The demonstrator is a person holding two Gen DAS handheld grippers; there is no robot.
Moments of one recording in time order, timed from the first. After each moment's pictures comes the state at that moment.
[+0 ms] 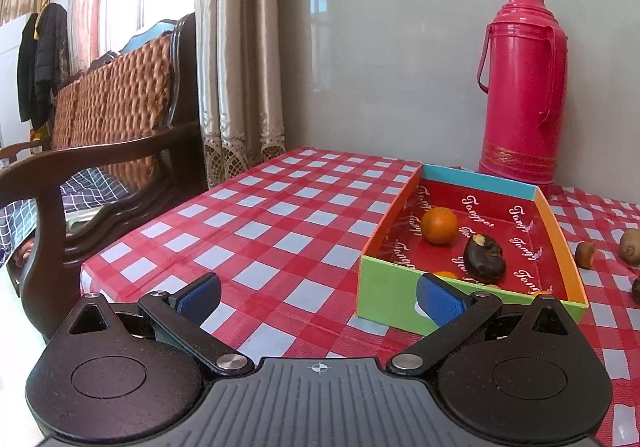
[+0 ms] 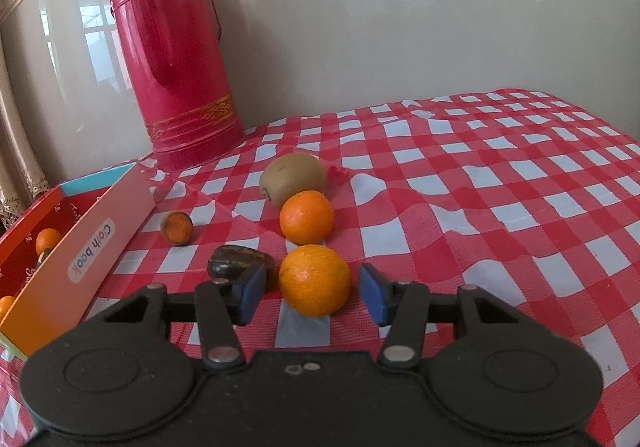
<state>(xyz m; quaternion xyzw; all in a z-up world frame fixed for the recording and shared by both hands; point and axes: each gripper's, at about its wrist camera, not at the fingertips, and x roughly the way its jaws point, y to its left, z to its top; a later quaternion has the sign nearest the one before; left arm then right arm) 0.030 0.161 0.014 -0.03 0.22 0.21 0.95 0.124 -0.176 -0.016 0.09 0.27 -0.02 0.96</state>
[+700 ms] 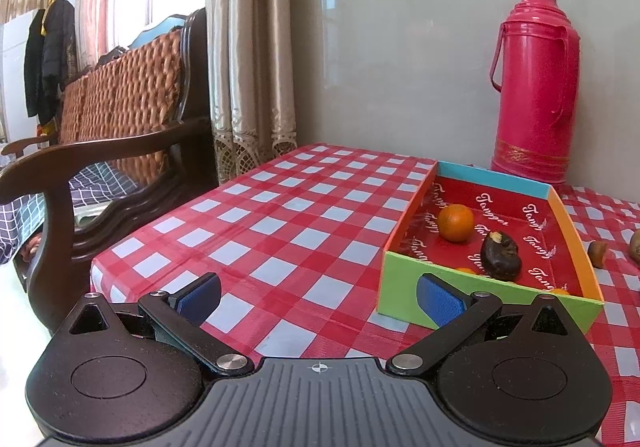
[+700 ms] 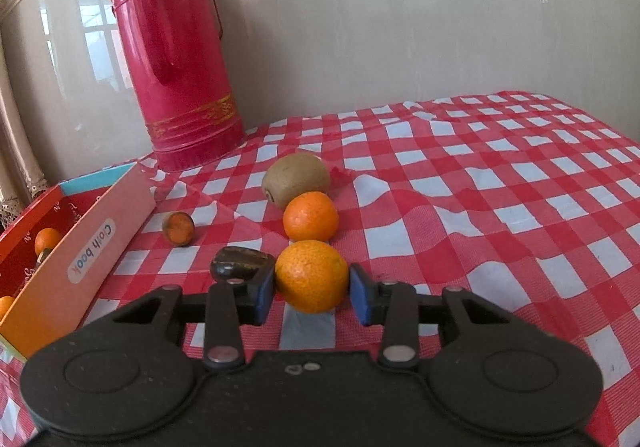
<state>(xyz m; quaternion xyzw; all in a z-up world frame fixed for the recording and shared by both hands) 0.026 0.173 0.012 -0.04 0.22 0.22 0.95 0.123 -0.171 -0.015 0.08 0.26 -0.02 0.96</state>
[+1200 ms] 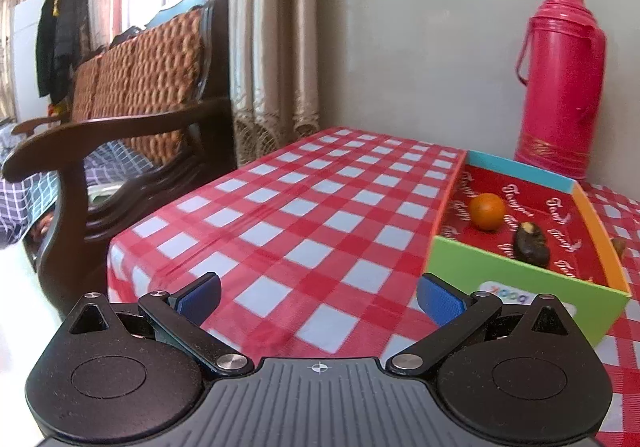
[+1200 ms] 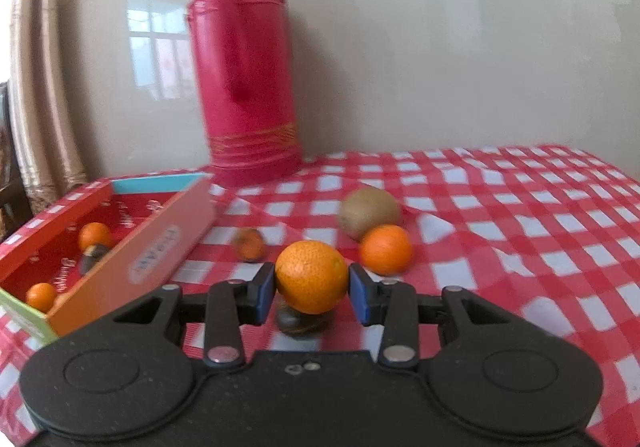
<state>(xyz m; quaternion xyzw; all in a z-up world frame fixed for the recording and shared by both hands) 0.018 0.201 0.005 -0.06 0.25 0.24 0.94 0.113 -0.124 -0.005 0.03 0.21 0.04 0.98</state>
